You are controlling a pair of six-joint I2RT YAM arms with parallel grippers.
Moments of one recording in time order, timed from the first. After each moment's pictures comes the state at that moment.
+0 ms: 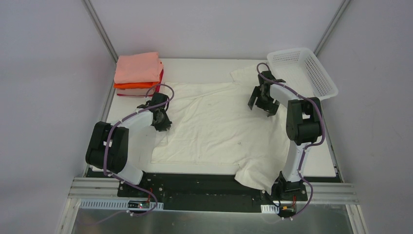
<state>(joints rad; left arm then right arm) -0.26 1.53 0.84 -0.45 -0.14 -0.70 0.19 1.99 1.42 -0.71 0.19 0.56</state>
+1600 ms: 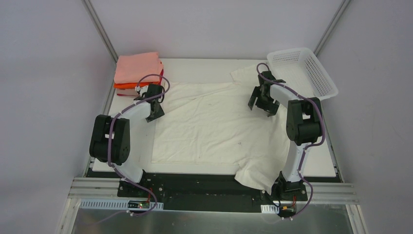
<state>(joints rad) -0.17 1.63 0.96 -0.41 -0.40 -0.61 0.19 1.99 1.41 -0.71 0.19 0.55</state>
